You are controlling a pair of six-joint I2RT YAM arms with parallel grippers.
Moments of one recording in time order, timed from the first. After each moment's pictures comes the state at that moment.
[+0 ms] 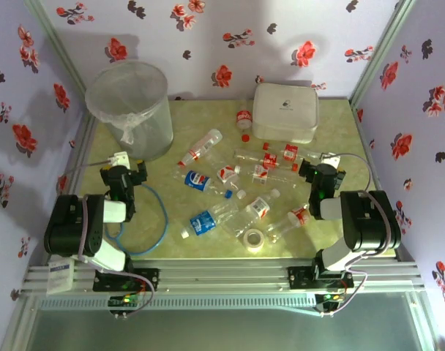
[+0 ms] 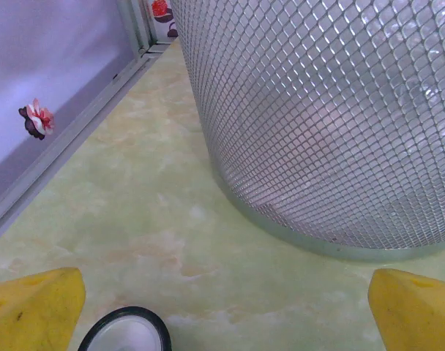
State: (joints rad) left arm -0.05 1.54 0.35 0.83 -0.29 -0.04; right arm 0.03 1.55 0.35 0.80 0.31 0.15
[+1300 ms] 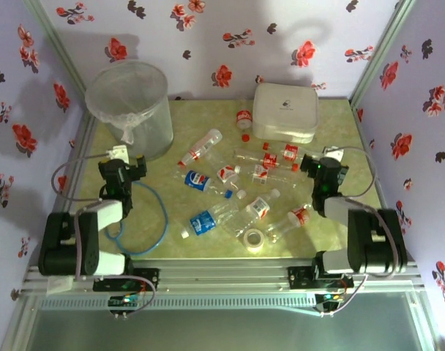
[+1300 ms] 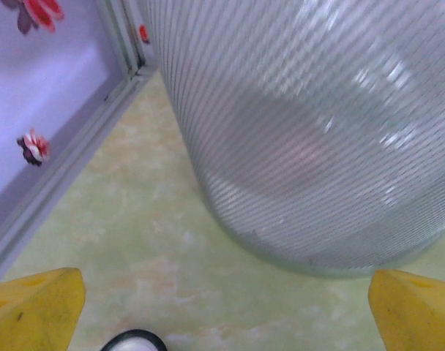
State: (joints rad) left arm -0.06 1.33 0.43 0.55 -0.25 -0.01; right arm 0.03 1.33 0.46 0.47 0.29 0.17
